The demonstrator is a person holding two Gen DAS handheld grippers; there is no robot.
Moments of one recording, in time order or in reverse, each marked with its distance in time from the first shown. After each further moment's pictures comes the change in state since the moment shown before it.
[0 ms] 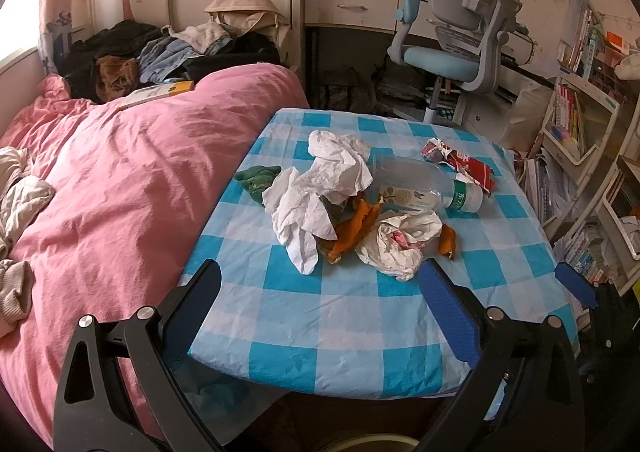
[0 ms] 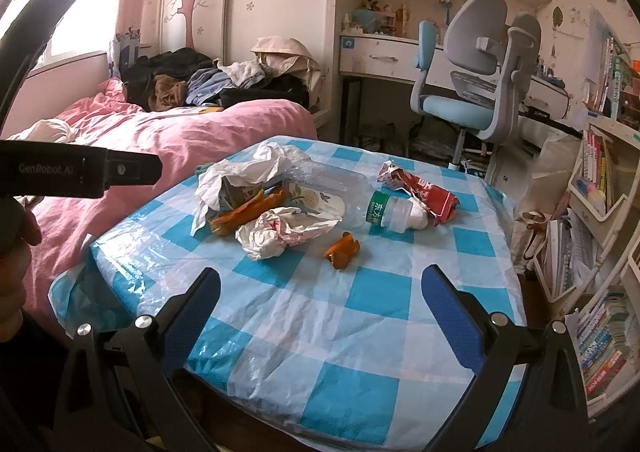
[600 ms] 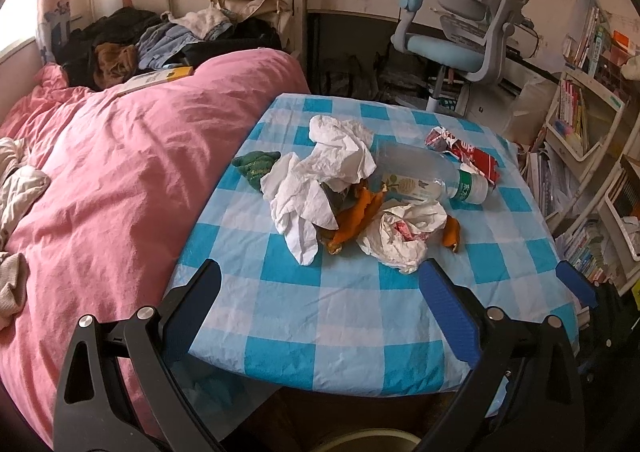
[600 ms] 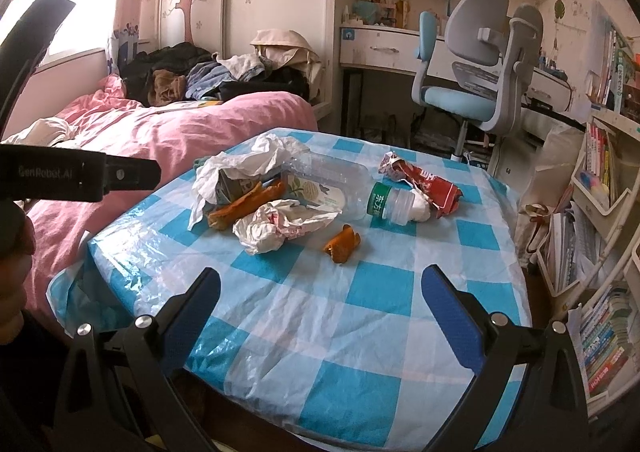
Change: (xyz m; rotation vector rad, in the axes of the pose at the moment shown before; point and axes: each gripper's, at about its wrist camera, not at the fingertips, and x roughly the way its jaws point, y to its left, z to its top) left arm 0.014 0.001 -0.003 -0.012 0.051 -0.004; right arm 0.009 0.005 -0.007 0.013 0.032 0.010
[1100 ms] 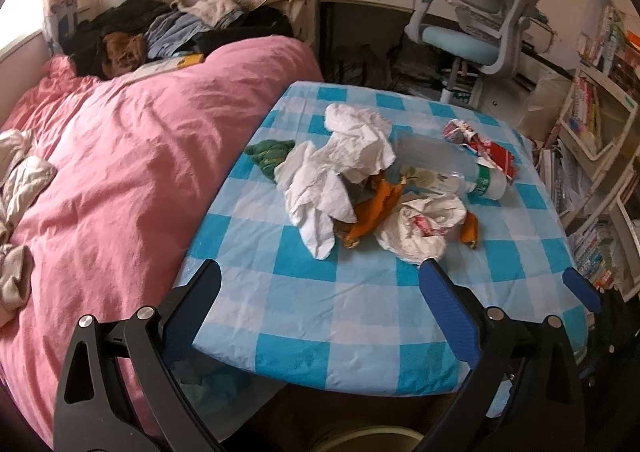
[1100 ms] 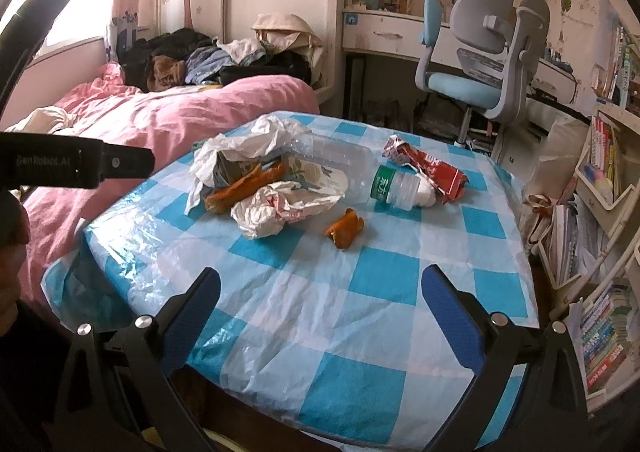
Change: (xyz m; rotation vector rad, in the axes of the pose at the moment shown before) left arm 0.013 0.010 0.002 -0.033 0.050 0.037; right arm 0.007 -0.003 0.001 -0.007 0.079 0.001
